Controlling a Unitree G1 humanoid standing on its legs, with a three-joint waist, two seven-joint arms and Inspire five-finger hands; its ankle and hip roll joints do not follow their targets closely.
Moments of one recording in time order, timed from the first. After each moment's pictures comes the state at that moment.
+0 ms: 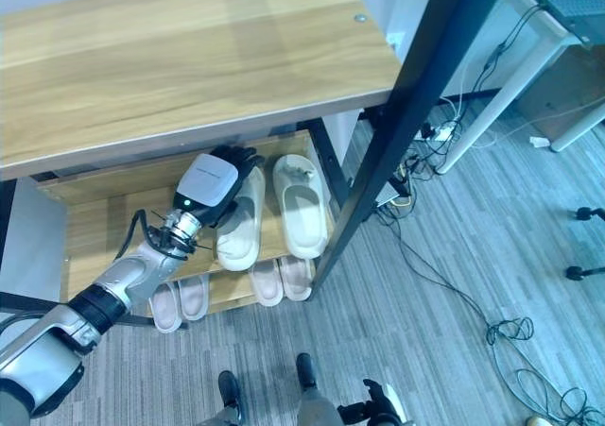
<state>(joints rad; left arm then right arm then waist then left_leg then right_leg) -0.69 0.53 -0.67 0.49 0.82 -0.04 0.46 -0.06 -0.25 0.31 1.28 0.02 -0.09 -0.26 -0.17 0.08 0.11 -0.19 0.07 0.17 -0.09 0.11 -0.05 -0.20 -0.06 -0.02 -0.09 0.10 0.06</state>
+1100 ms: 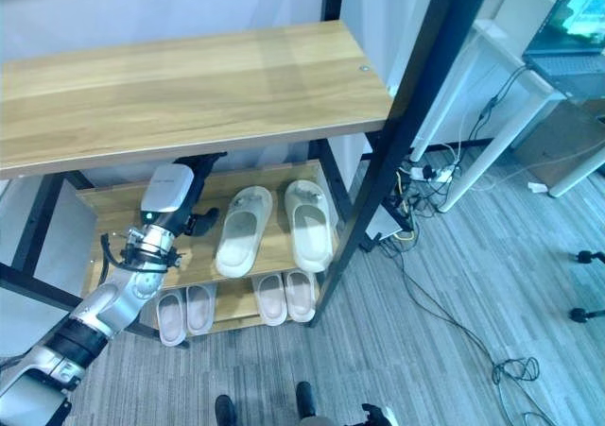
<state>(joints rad) -0.39 0.54 -0.44 0.30 0.63 -0.06 0.44 -0.01 -0.23 0.27 1.28 0.02 -0.04 -0.22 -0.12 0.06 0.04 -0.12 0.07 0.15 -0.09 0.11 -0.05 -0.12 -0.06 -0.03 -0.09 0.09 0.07</state>
